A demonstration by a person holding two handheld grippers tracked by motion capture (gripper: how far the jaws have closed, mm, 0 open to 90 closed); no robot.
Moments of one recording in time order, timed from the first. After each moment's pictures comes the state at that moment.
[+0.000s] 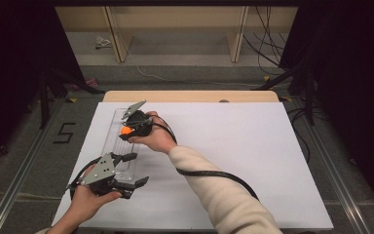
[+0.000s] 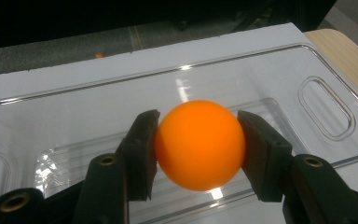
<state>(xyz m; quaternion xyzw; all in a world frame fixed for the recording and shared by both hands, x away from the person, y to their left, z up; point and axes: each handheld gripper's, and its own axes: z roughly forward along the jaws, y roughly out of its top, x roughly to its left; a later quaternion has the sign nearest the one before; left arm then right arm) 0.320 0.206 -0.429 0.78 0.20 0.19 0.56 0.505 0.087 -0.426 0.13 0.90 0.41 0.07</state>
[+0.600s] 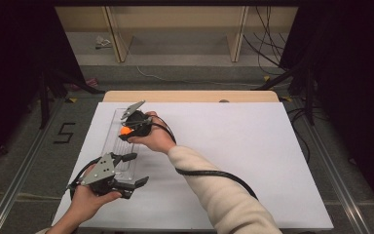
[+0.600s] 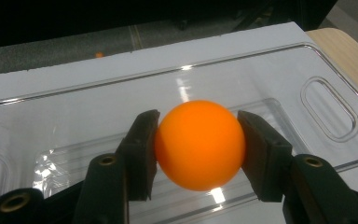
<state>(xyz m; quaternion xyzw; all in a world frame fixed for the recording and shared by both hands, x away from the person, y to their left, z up) 0.320 0.206 -0.429 0.78 0.20 0.19 0.56 0.505 0.090 -0.427 0.13 0.90 0.41 0.07</state>
